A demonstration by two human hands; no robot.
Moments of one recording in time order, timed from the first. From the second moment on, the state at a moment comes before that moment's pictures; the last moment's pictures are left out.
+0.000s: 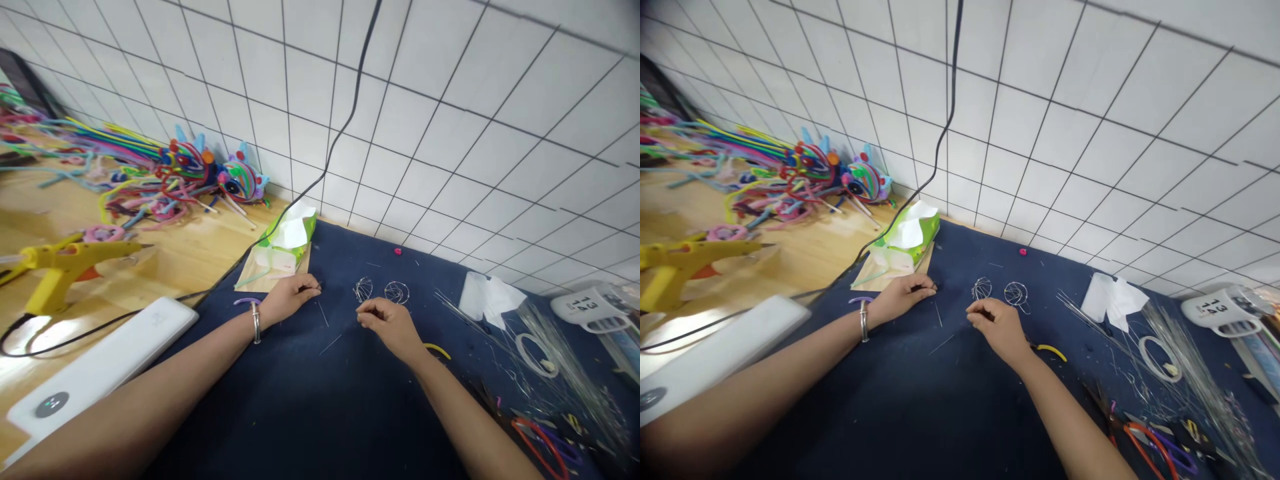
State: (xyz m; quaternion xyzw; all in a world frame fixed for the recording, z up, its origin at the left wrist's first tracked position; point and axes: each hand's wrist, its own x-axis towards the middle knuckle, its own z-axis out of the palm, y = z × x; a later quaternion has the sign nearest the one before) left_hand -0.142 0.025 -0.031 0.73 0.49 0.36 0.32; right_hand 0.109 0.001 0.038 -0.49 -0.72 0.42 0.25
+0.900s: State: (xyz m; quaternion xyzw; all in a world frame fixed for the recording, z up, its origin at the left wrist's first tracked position) left_hand -0.141 0.024 -0.029 0.72 0.50 0.36 0.32; right_hand 0.105 -0.002 -0.003 -0.49 -0.73 0.37 0.28
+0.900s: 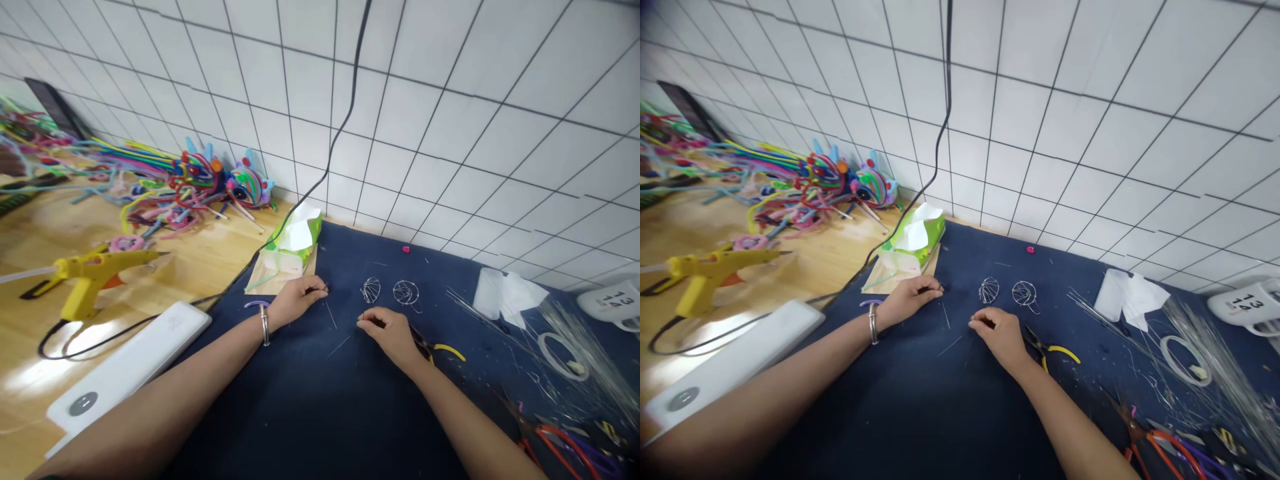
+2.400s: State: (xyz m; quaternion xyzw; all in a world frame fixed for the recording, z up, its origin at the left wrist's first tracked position) left_hand -0.164 0.029 -0.012 0.62 0.48 0.47 0.40; right_hand 0.000 0.042 -0.010 -0.45 -0.75 0.35 0.34
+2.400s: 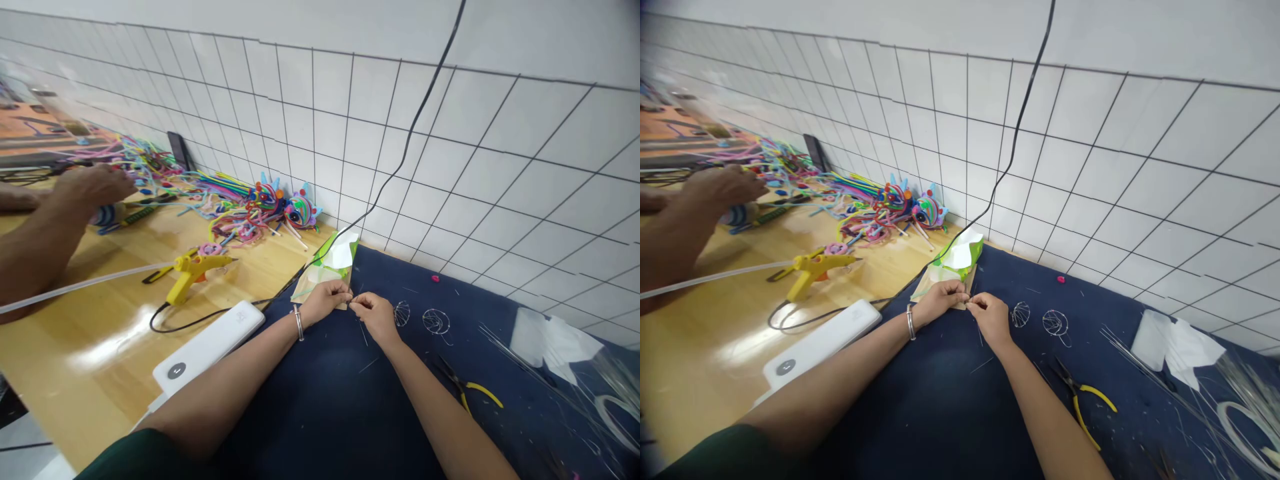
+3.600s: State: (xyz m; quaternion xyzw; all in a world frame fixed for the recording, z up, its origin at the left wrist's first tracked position) left_hand -0.196 0.034 -0.036 0.64 0.49 0.46 0.37; right_hand -0.026 0.066 -0.024 -0.40 -0.85 0.23 0.25
